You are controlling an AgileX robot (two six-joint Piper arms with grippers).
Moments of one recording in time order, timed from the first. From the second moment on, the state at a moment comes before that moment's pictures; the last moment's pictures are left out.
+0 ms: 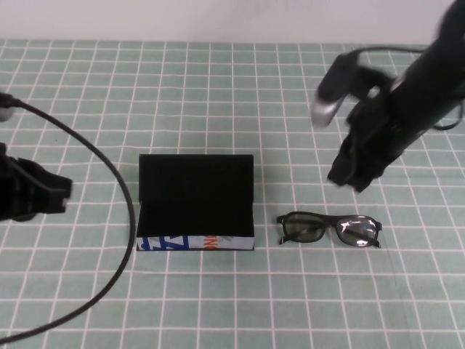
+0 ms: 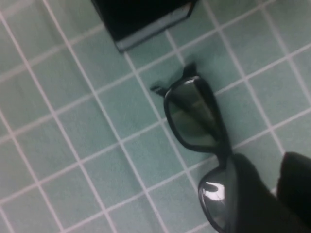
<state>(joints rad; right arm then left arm) 0.33 1.74 -1.50 0.34 1.11 -0.90 -0.08 1.11 -0.84 -0.59 0.77 0.58</state>
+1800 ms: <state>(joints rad) 0.39 2.03 -1.86 0.41 1.22 -0.91 0.10 1.26 -0.88 -0.95 0.98 0.75</state>
